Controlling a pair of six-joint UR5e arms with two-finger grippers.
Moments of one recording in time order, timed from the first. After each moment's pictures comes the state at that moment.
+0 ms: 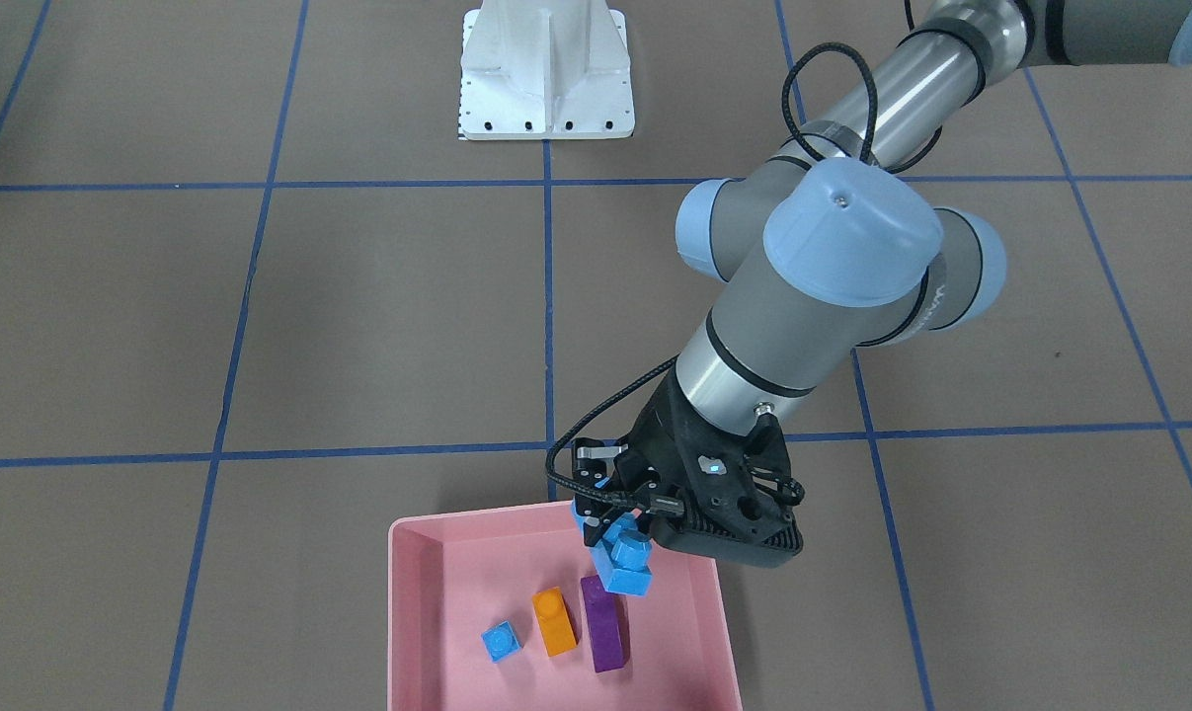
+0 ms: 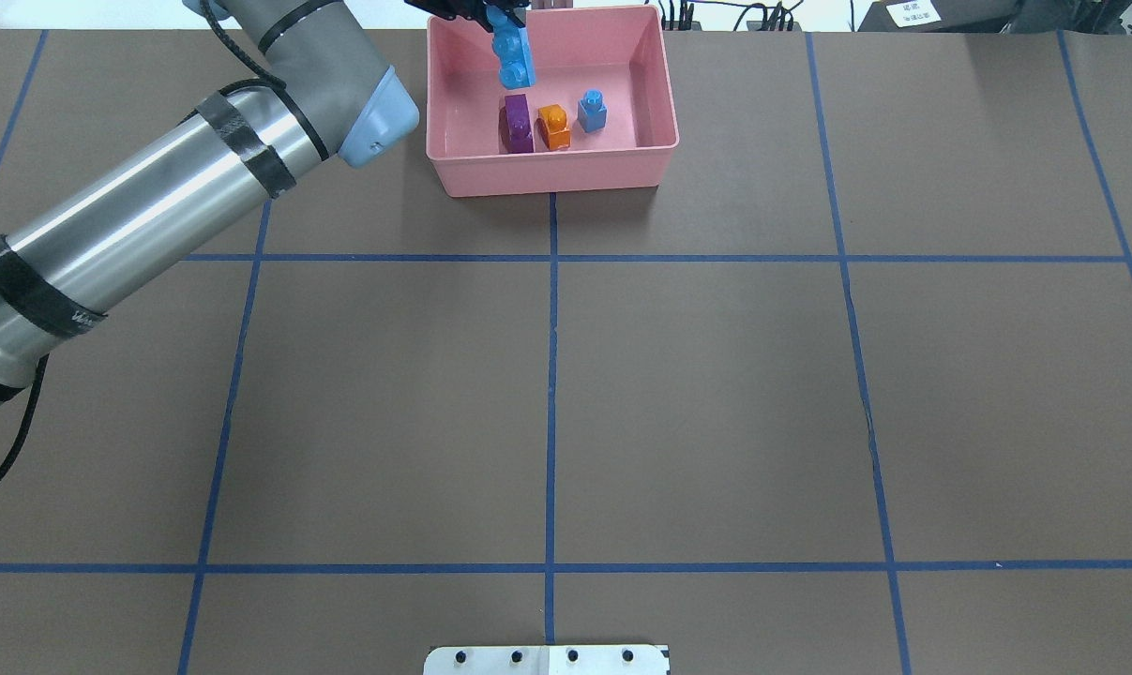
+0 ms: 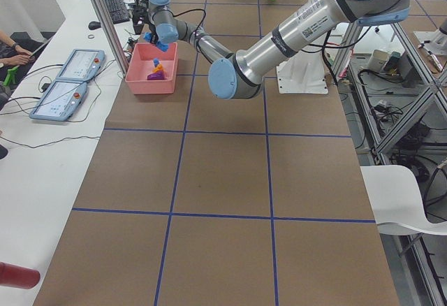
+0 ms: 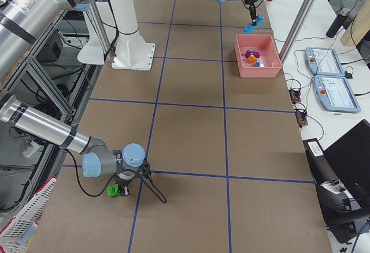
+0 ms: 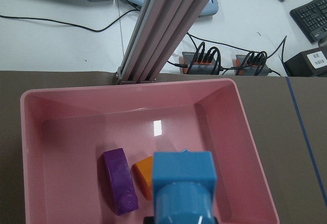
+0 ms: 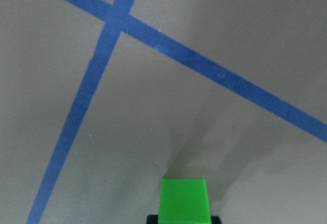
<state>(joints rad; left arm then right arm) -0.93 -2.63 -1.08 -2.16 -2.10 -1.06 1.03 -2.26 1.65 -1.00 2.30 -0.11</state>
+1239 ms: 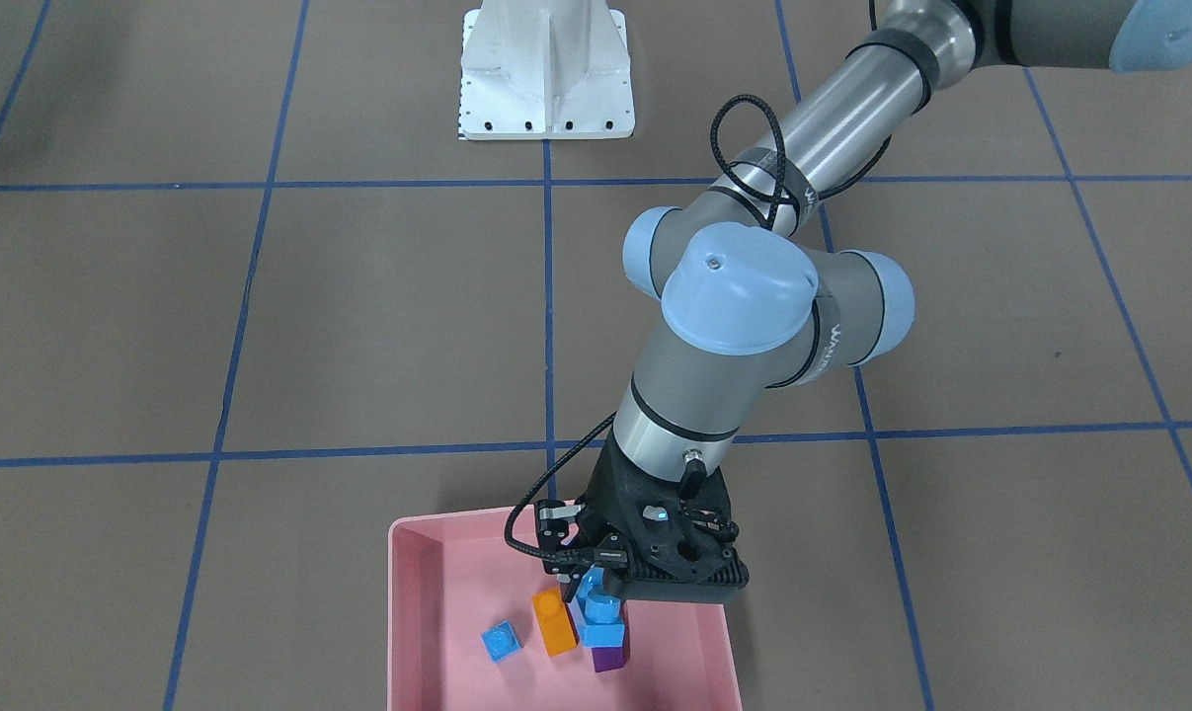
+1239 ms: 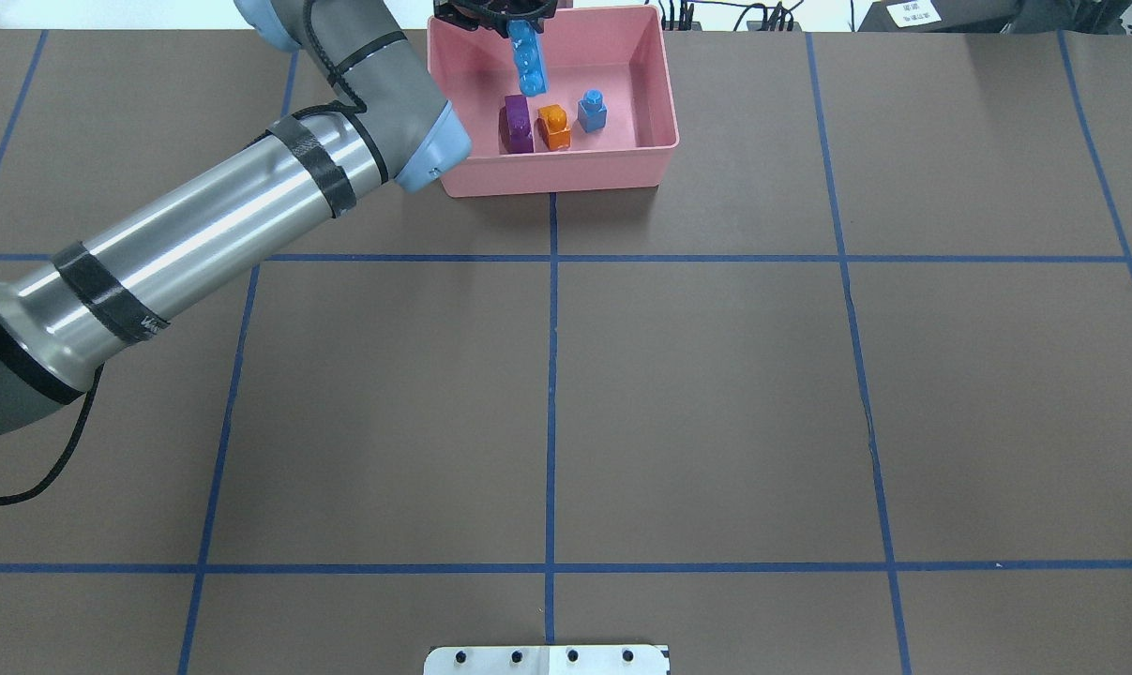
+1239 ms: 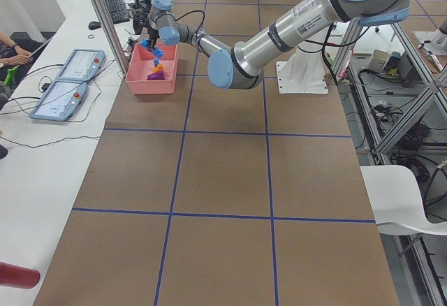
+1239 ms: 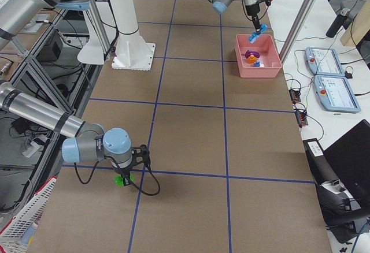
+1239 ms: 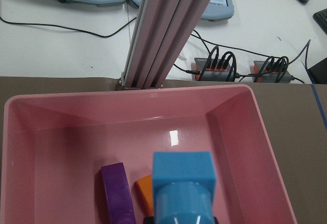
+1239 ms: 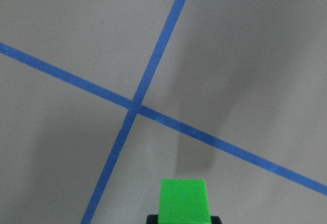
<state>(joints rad) -0.88 -2.71 -0.92 -2.21 -1.90 -1.12 1.36 -2.28 1.83 -1.01 2.30 -0.17</state>
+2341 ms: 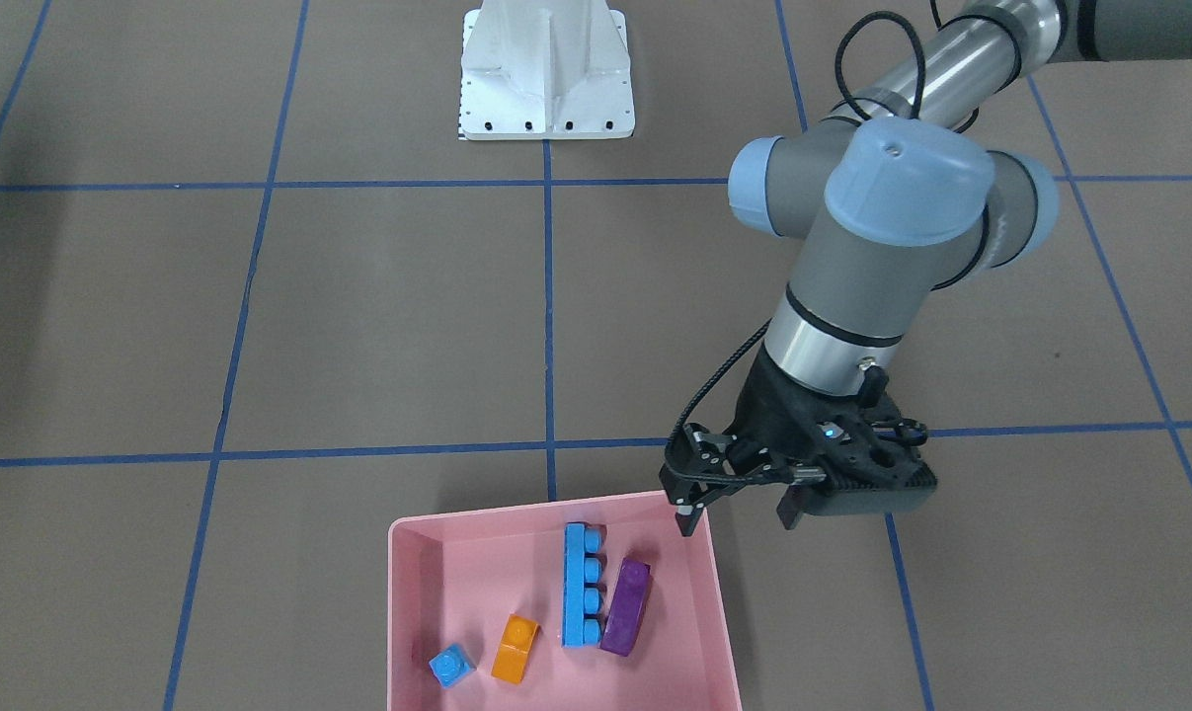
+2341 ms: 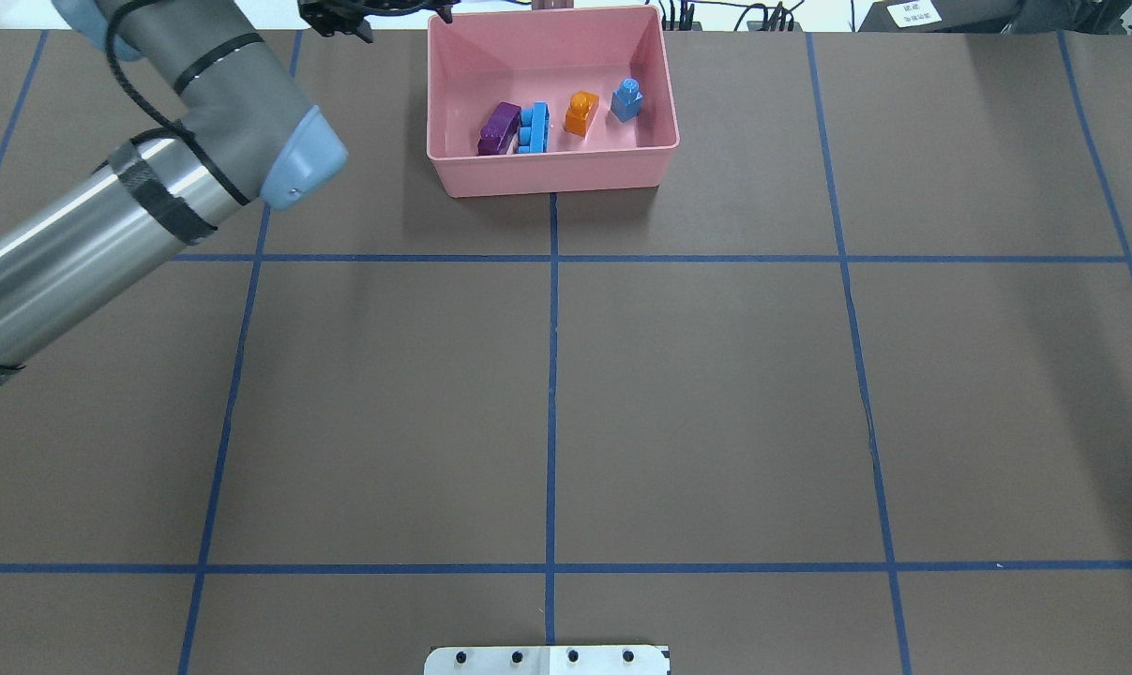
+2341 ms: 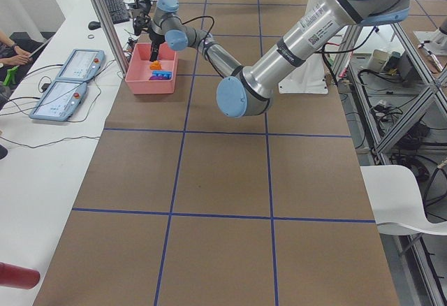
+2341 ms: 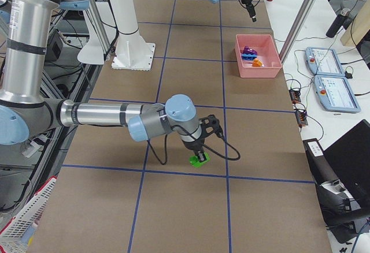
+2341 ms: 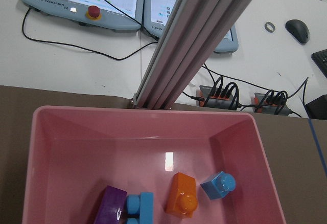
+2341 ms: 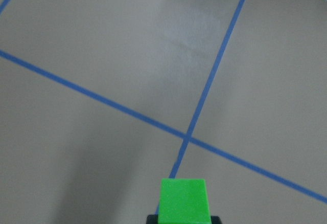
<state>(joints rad) -0.97 -2.41 -1.37 -1.92 -1.95 -1.15 1.57 -1.58 1.82 -1.40 2.28 -0.10</state>
